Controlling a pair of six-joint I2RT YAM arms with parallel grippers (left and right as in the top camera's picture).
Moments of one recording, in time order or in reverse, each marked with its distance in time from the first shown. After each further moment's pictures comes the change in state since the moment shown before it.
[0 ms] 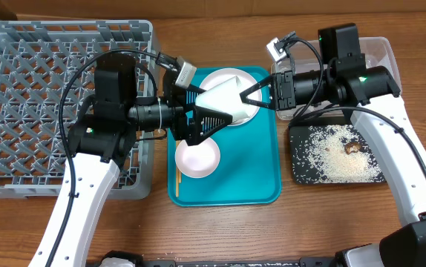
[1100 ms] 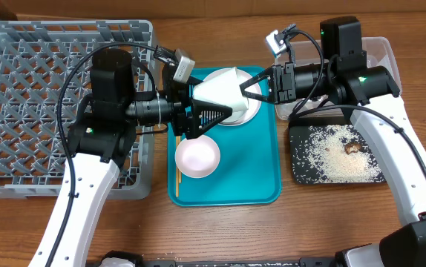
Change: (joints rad) left arm 0.000 0.000 0.000 0.117 0.039 -0.054; right arm 0.001 0.000 0.000 0.129 -0.031 0.156
